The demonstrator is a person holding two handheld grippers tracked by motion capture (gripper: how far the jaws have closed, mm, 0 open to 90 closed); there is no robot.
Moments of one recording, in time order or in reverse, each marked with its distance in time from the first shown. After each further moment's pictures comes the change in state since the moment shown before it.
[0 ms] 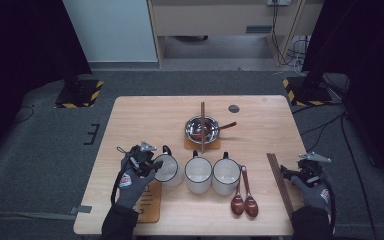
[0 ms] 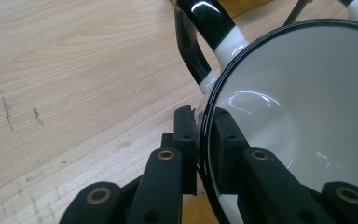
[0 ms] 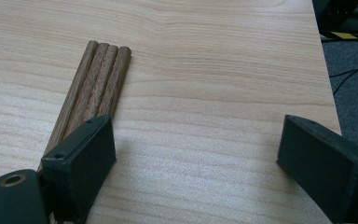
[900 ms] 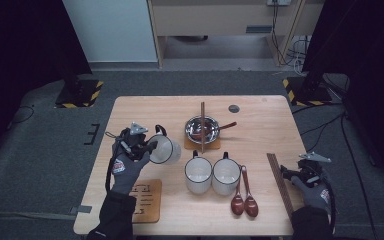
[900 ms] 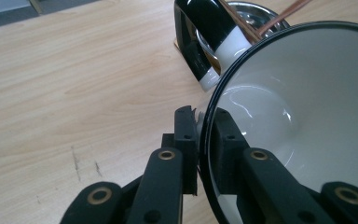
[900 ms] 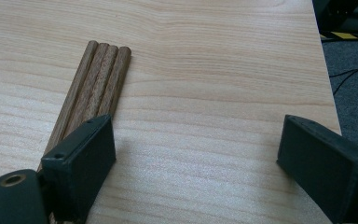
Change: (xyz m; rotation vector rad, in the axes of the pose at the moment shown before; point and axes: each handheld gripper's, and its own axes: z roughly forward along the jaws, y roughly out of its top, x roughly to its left) left arm 0.017 0.048 -0.034 -0.127 0.070 -0.015; right arm 0.000 0.000 0.000 0.000 0.000 0.000
